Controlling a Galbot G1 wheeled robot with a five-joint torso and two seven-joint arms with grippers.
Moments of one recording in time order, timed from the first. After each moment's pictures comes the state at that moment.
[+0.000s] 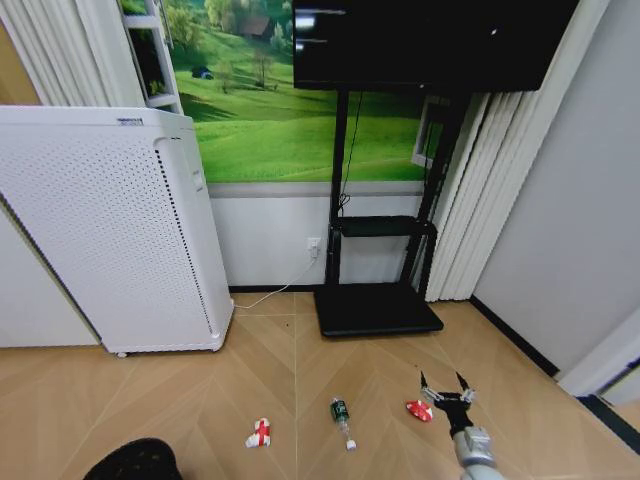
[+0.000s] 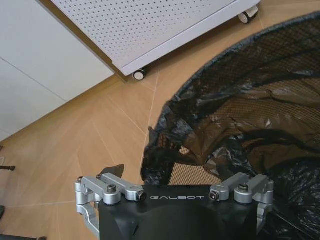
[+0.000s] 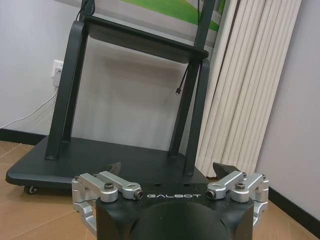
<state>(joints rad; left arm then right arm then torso) 1.99 -1.23 -0.92 -1.87 -0.03 0.33 -0.18 -1.48 1.27 0.70 1.58 0.12 0.26 0.07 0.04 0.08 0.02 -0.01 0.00</state>
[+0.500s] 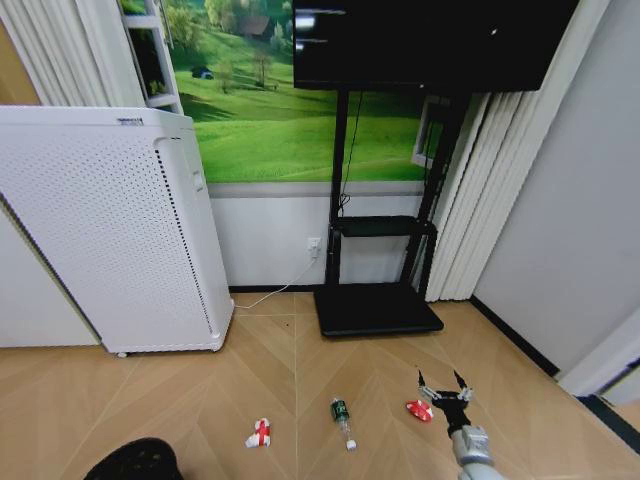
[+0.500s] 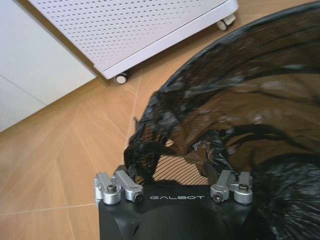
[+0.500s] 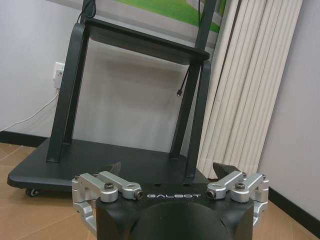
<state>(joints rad) 1.98 -1.26 -0.91 -1.86 0.00 0.30 -0.11 -1.47 1.27 0.70 1.59 0.12 0.26 0.07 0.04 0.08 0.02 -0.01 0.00</state>
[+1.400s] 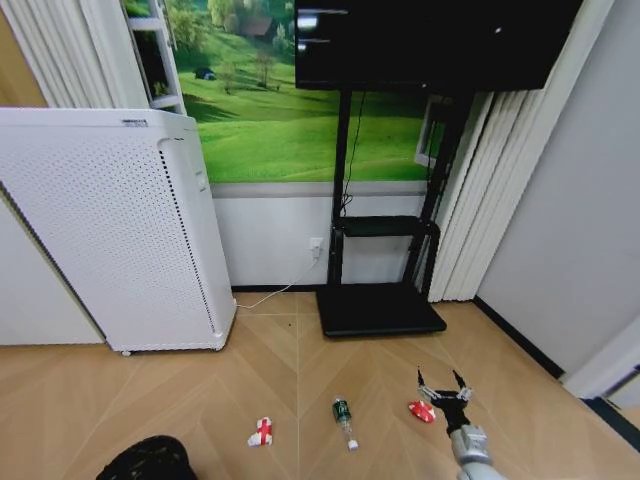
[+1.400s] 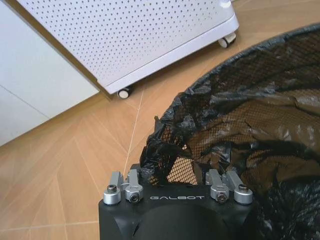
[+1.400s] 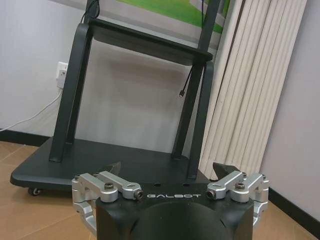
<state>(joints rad) 1.91 -1.26 -0.88 -1.84 0.03 0.23 -0.11 -1.48 1.27 0.71 1.59 0.12 0.26 0.07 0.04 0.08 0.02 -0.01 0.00</state>
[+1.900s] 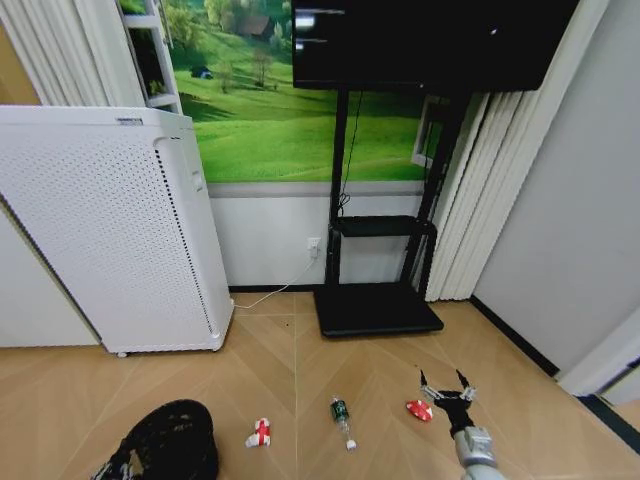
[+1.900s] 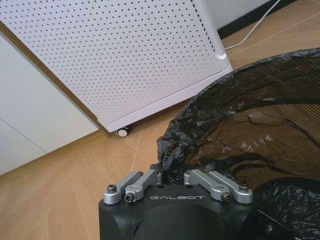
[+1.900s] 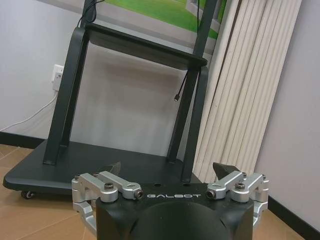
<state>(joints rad) 1.87 -1.25 -0.86 -1.89 0.03 0.21 -0.14 -1.49 1.27 0.71 1.62 0.11 0.26 0.08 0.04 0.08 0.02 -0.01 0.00</state>
